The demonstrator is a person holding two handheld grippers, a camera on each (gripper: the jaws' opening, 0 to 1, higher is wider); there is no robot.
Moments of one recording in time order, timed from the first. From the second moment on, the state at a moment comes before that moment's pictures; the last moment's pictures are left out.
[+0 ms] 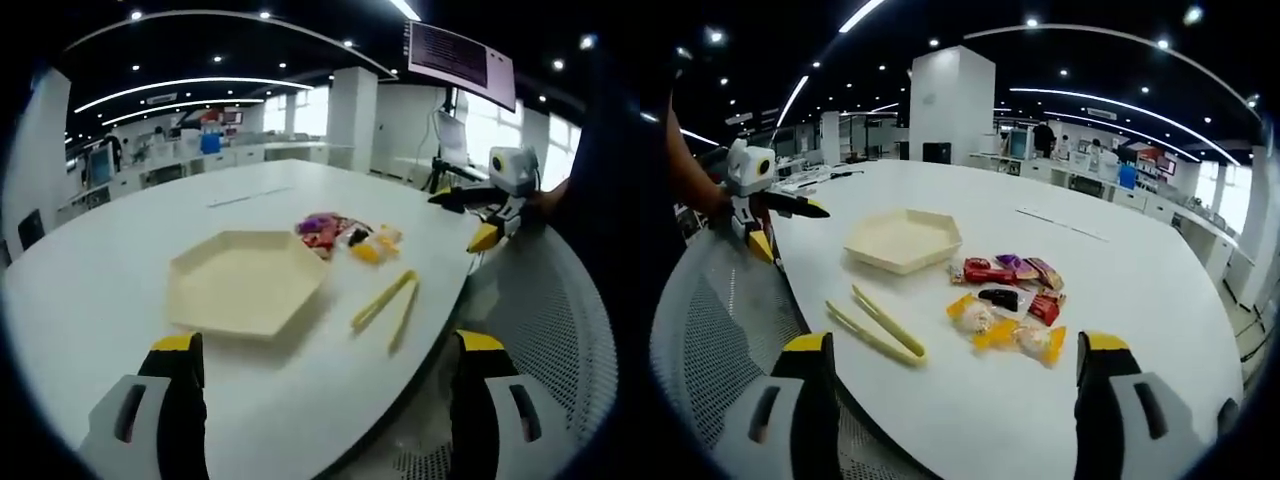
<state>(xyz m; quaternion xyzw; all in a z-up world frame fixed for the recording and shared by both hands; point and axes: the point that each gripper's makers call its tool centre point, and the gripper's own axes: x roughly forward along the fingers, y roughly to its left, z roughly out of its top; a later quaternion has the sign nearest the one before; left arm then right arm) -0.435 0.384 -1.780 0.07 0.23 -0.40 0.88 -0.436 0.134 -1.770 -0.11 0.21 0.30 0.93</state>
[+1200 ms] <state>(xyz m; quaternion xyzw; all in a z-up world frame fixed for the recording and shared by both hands) -0.434 0.387 -1.780 0.10 0.22 -0.40 0.89 -0.437 0.140 -1.770 -0.13 0.20 0.30 0.92</state>
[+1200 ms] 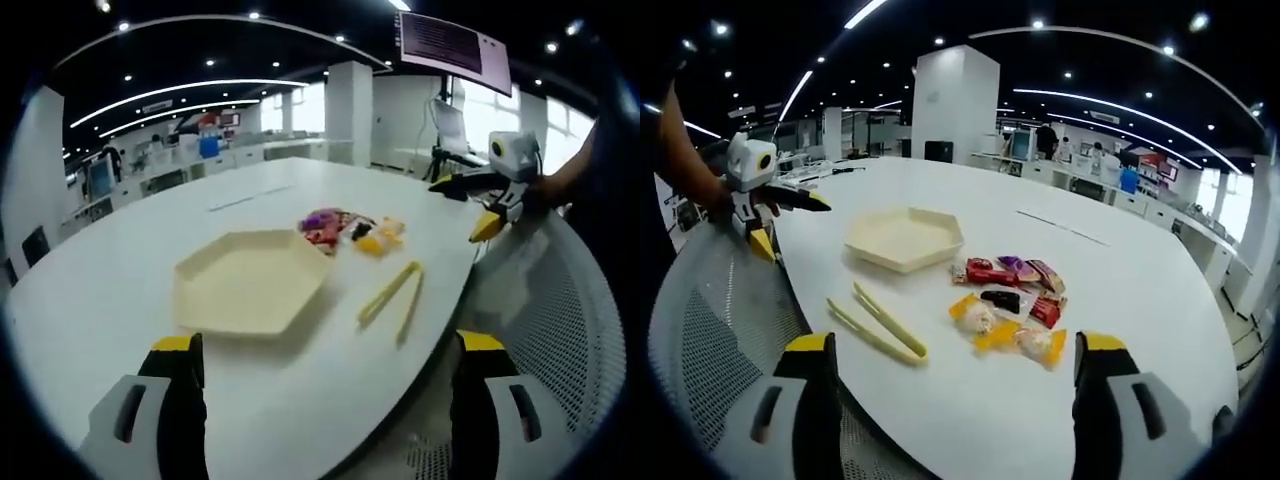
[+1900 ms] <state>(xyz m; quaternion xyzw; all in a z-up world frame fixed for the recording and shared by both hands) -0.441 0.369 -1.773 0.10 0.23 -0.43 0.87 -0.428 0.122 -1.766 -0.11 0.20 0.27 0.94</state>
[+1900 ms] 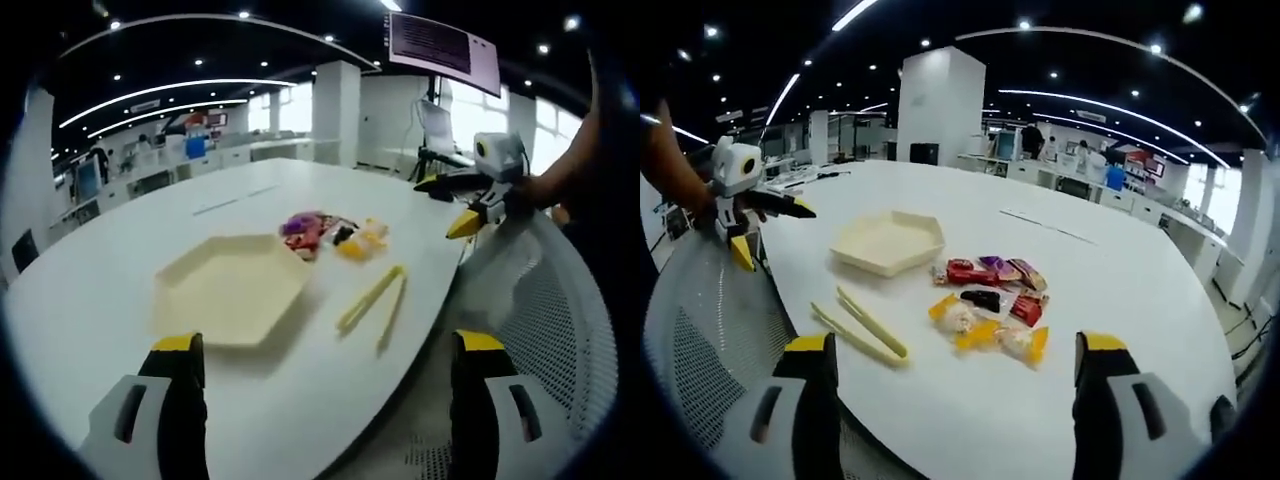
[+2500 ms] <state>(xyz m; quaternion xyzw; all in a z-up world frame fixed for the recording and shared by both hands) -0.442 0.340 -1.784 0.14 0.25 -0.51 0.81 -0.432 0.129 -1.766 -0.11 0.20 0.29 0.93</state>
